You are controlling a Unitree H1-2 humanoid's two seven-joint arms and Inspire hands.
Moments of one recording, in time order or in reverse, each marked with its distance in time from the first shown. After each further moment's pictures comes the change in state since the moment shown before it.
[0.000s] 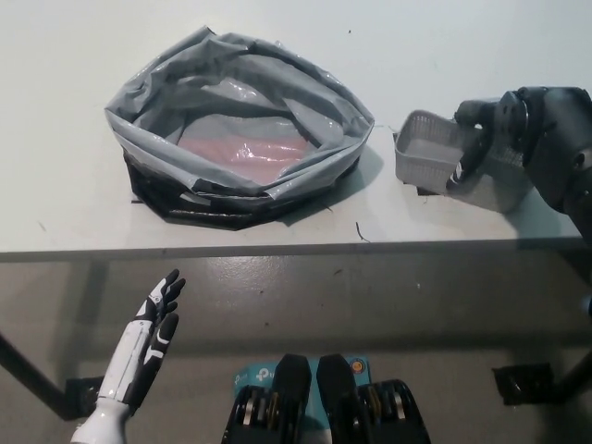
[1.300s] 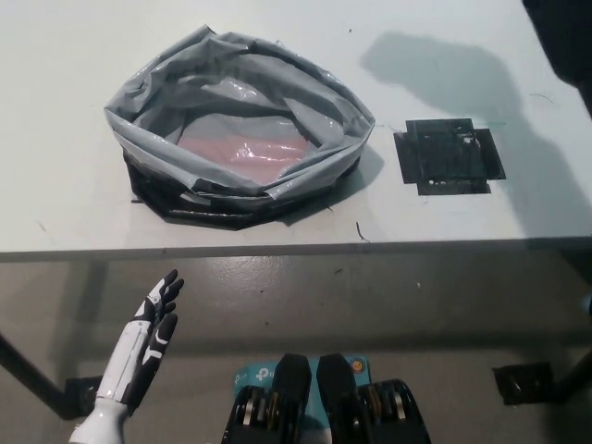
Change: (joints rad) left_arm 0.000 0.005 0.001 0.000 0.000 0.002 -0.001; right_arm -0.200 0.003 -0.284 -0.374 0.020 -0.112 -0.455
